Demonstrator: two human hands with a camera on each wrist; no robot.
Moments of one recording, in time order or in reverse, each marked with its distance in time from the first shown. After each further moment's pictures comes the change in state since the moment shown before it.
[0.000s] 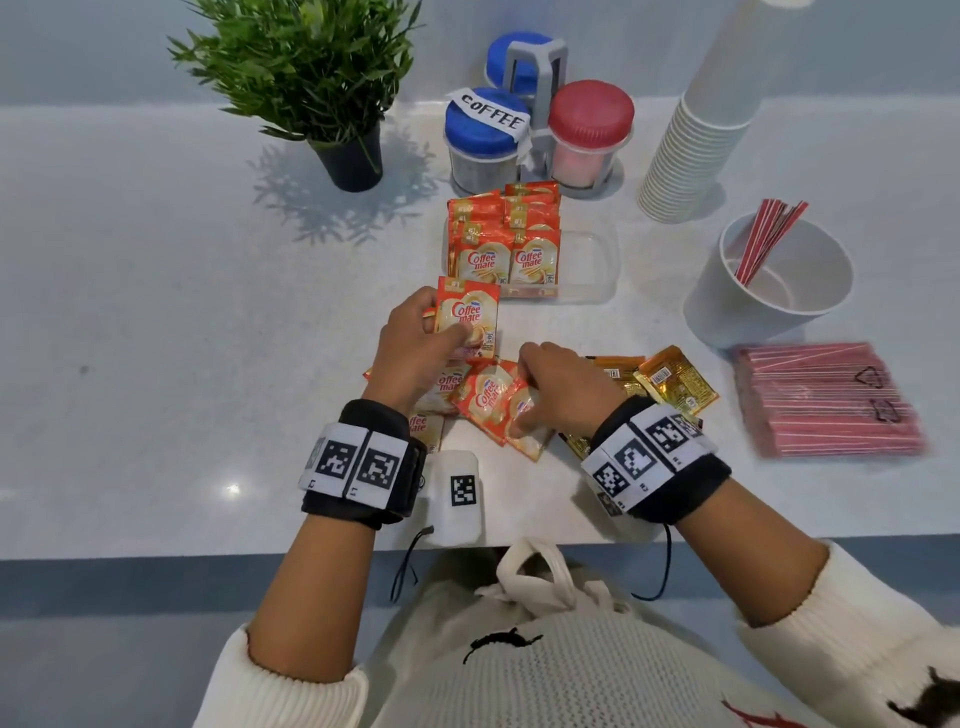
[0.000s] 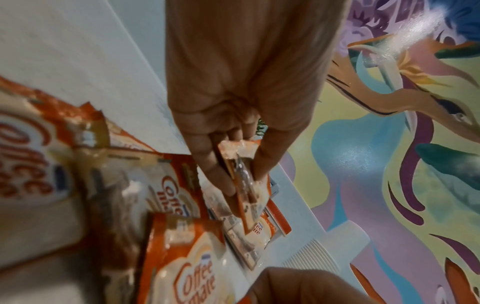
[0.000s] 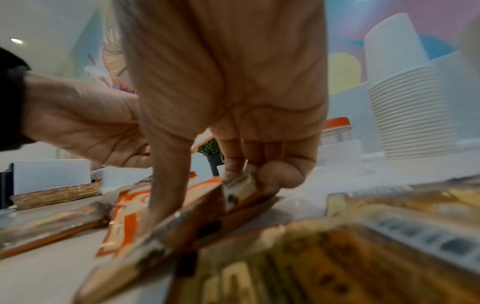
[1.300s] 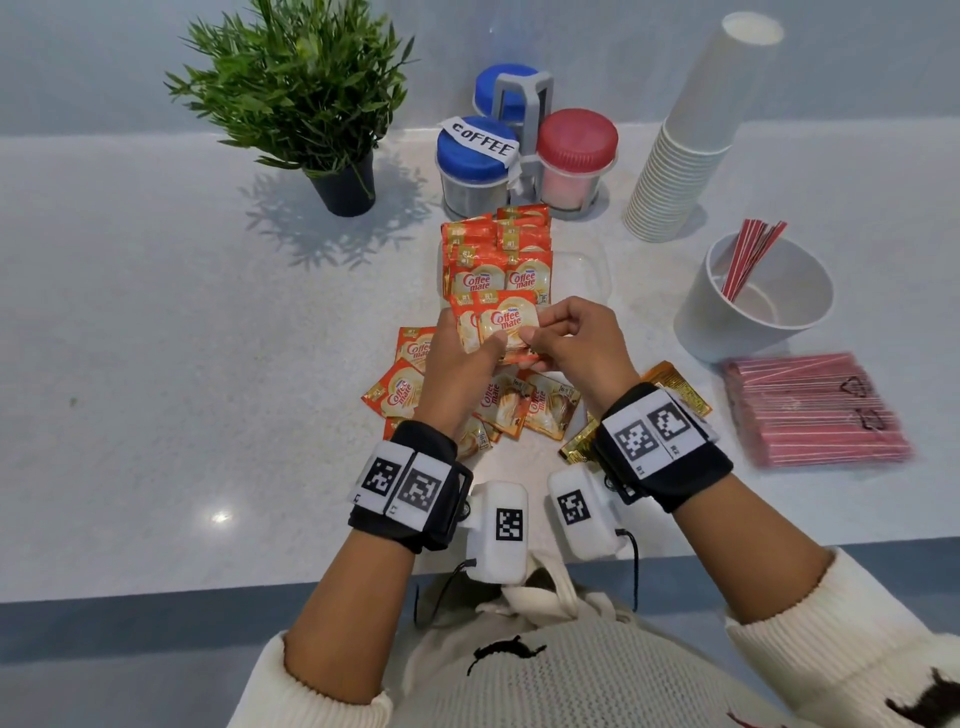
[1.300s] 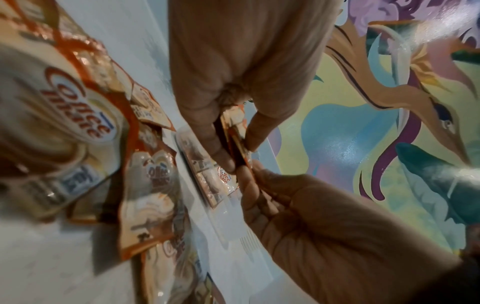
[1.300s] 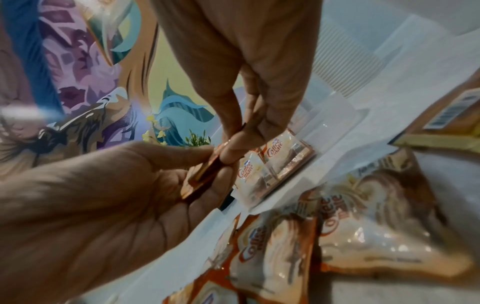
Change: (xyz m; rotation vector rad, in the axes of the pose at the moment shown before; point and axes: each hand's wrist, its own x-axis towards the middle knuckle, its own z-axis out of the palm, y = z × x) left_hand 0.004 -0.003 0.035 -0.235 0.009 -0.020; right_hand 0.013 -0.003 -0.023 1.009 0.500 0.163
